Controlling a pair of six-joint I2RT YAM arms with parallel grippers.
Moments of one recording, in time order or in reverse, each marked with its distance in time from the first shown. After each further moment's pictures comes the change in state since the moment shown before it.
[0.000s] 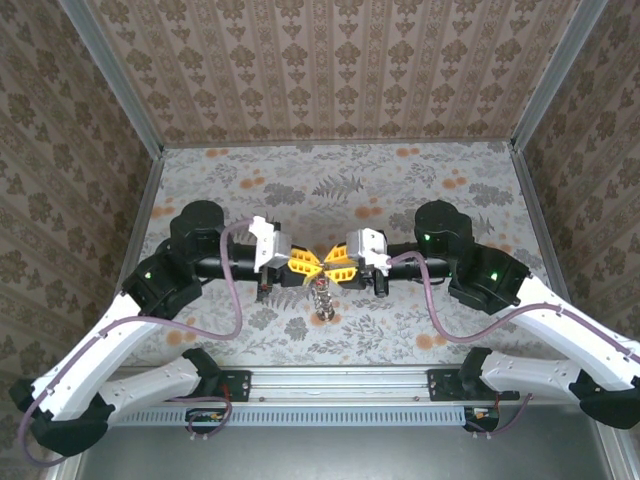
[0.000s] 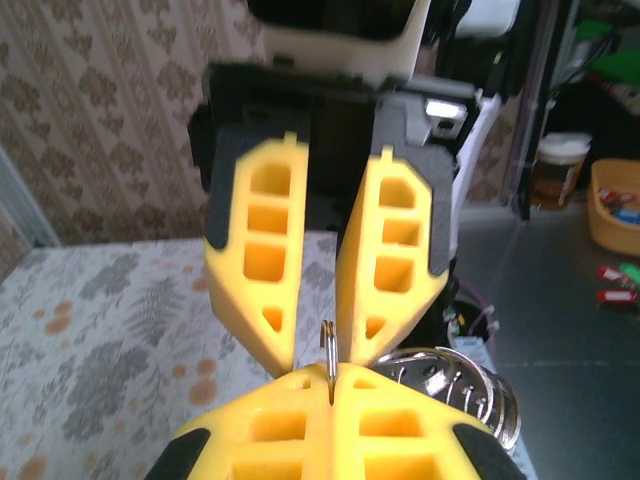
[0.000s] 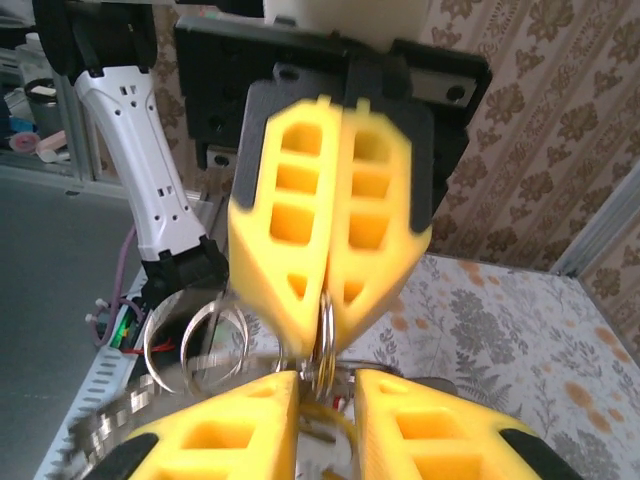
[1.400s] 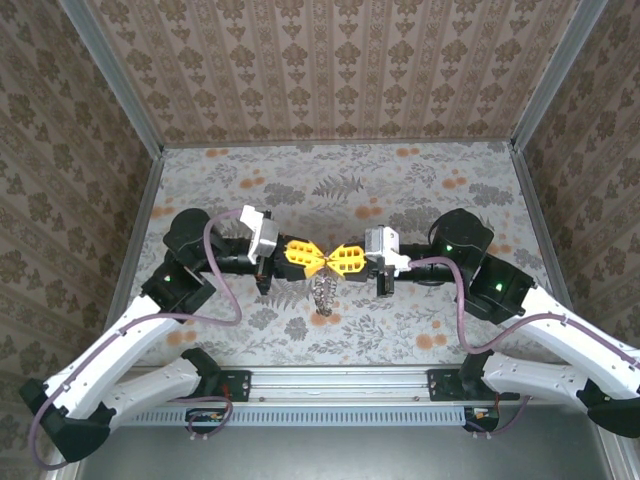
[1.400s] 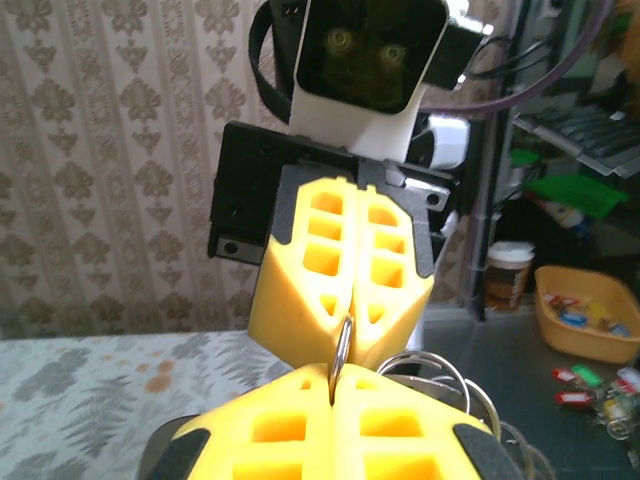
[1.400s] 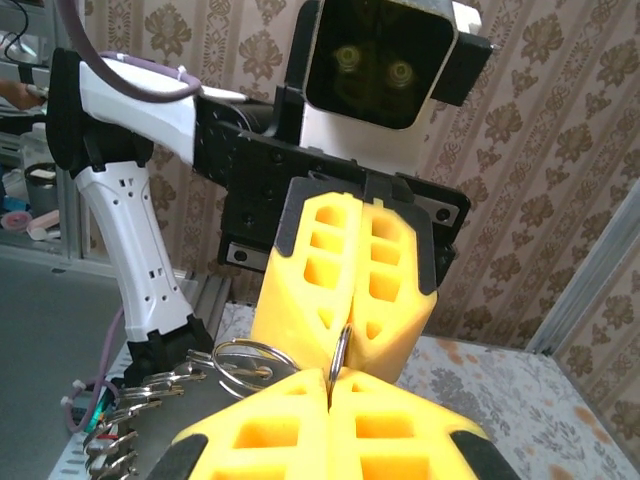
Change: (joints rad) left arm 0.029 -0.010 -0.153 0.427 0.105 -0.282; right arm -0.001 -0.073 -0.093 0.241 0.000 0.087
